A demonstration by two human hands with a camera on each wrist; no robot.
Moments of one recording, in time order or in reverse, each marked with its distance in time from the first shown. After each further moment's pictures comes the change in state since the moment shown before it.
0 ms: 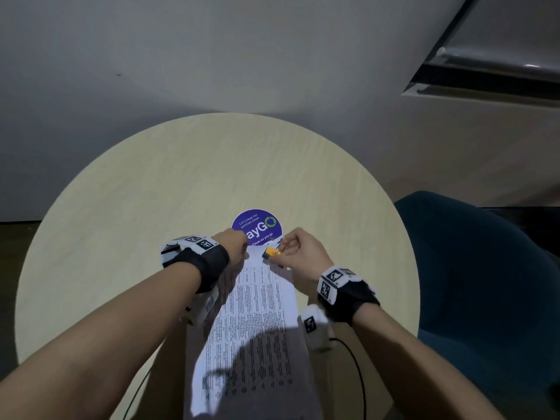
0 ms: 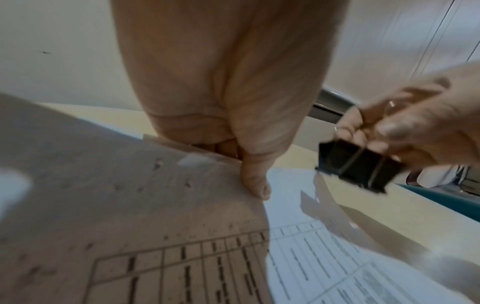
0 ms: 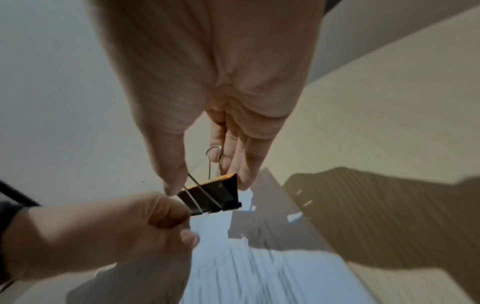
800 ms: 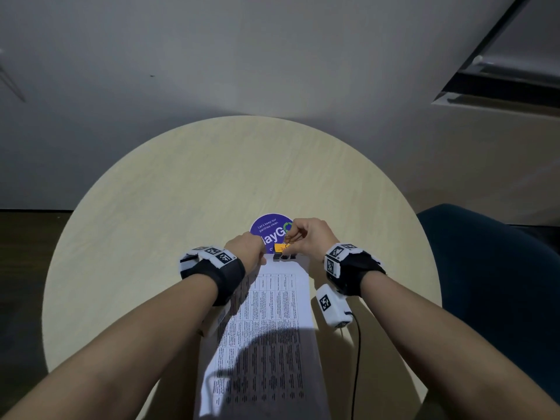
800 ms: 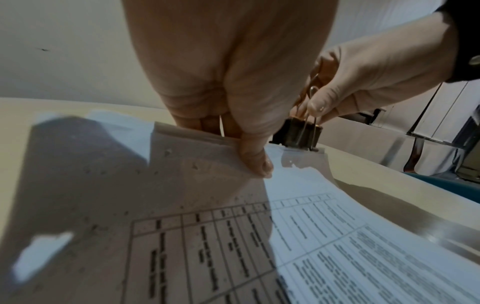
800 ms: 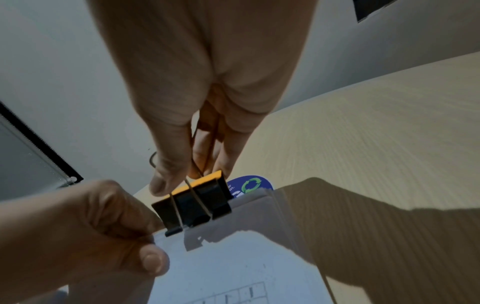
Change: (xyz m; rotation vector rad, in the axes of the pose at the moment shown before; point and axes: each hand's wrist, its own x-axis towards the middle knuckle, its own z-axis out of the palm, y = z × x) left_hand -0.002 -0.009 0.013 -0.104 0.091 -0.039; right_hand 0.056 -0.023 0.002 -0.258 -0.163 -0.161
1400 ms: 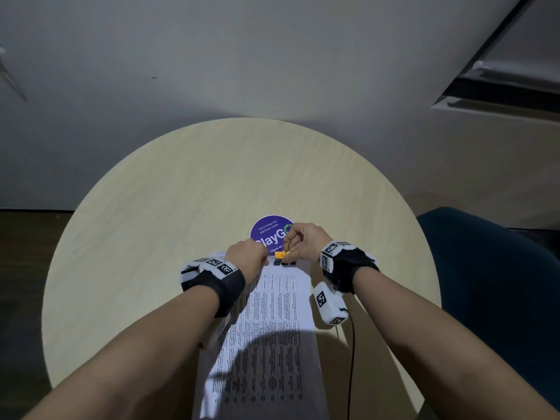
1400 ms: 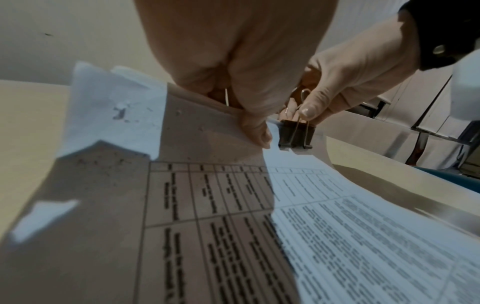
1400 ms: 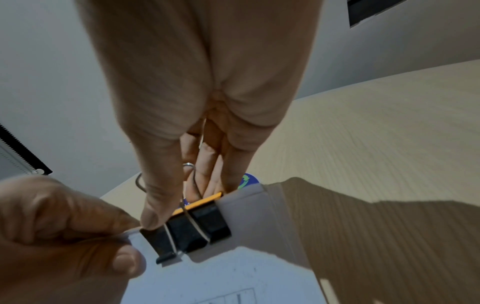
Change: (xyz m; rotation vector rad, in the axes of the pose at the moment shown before) left_hand -0.007 0.001 0.011 0.111 0.066 0.070; right_hand 0.007 -0.002 0.003 -0.119 -0.116 0.123
